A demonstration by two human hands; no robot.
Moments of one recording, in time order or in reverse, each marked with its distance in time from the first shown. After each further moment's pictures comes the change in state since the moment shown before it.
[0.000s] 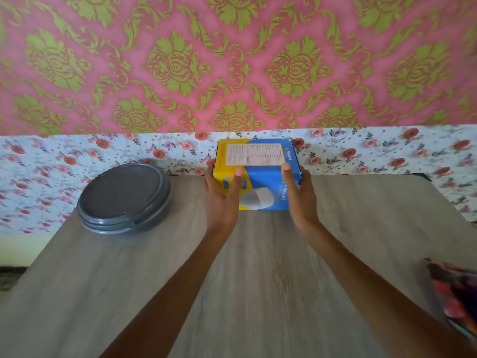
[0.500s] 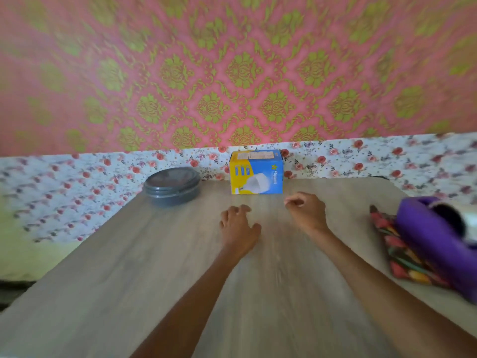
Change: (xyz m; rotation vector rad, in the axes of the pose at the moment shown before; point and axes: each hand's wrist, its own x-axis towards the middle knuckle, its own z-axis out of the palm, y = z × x) left_hand -0.209 0.019 -0.055 0.787 -0.166 0.153; right_hand -0.174 -0.005 -0.096 -0.281 -0.013 -0.212
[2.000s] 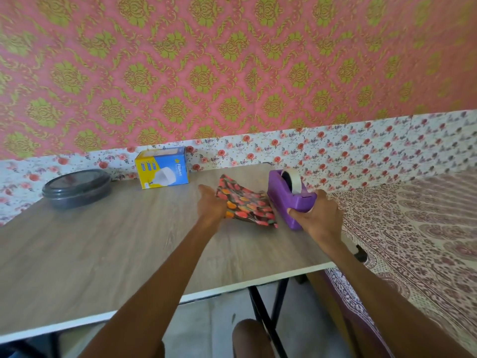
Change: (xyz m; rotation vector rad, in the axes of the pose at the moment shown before) left_hand -0.102 0.190 0.047 -0.697 -0.129 -0.202; right_hand -0.136 0.091 -0.286 -0.533 0.372 0.107
